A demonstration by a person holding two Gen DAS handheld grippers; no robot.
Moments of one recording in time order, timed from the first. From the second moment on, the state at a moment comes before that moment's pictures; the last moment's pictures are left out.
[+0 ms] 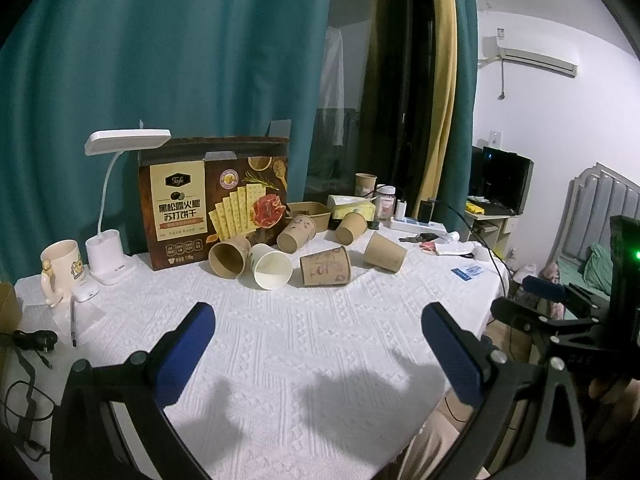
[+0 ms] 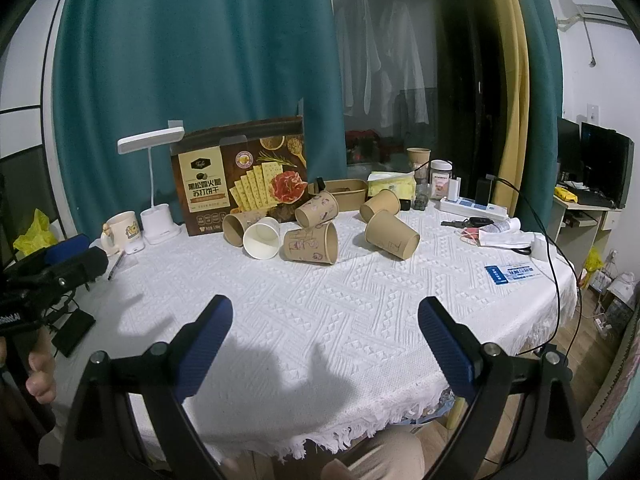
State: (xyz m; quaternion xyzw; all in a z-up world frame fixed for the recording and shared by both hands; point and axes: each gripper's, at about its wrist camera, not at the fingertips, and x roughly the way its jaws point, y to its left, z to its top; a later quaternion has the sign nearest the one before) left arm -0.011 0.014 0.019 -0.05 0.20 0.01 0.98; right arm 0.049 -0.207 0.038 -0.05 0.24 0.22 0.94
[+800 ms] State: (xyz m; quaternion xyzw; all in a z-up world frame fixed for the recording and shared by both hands) left arm 0.205 -0.028 -0.049 0.23 0.38 -0.13 0.89; right arm 0.175 -0.217 -0.016 -0.02 0.34 0.20 0.92
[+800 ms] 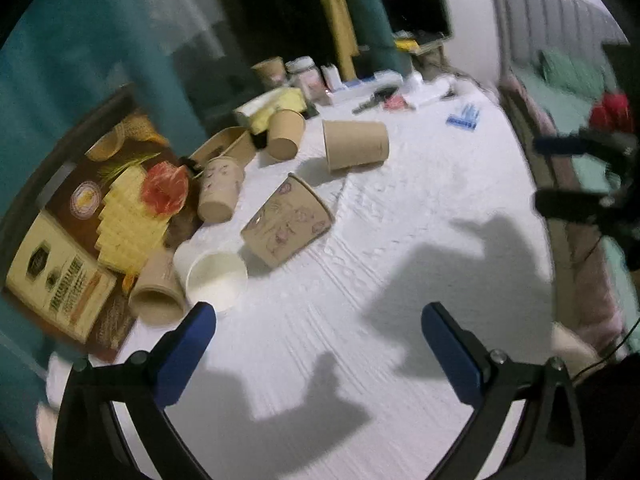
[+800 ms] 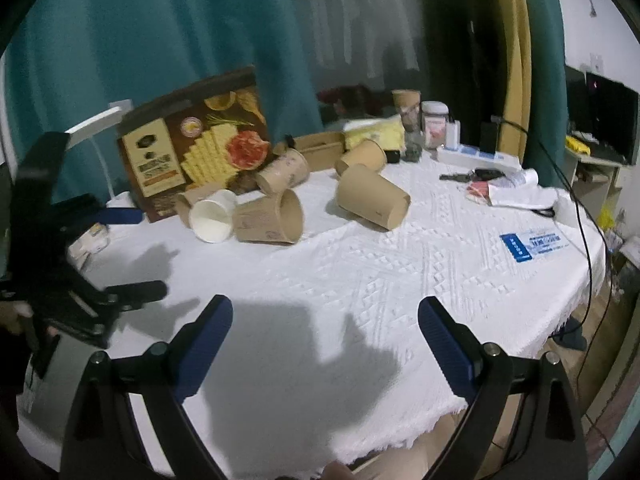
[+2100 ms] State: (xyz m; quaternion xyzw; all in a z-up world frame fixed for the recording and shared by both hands) left arm 0.258 -0.025 -0.055 0.07 0.49 -0.16 0.85; right arm 0.177 -0.246 -0.047 0.05 0.37 0.24 0.90
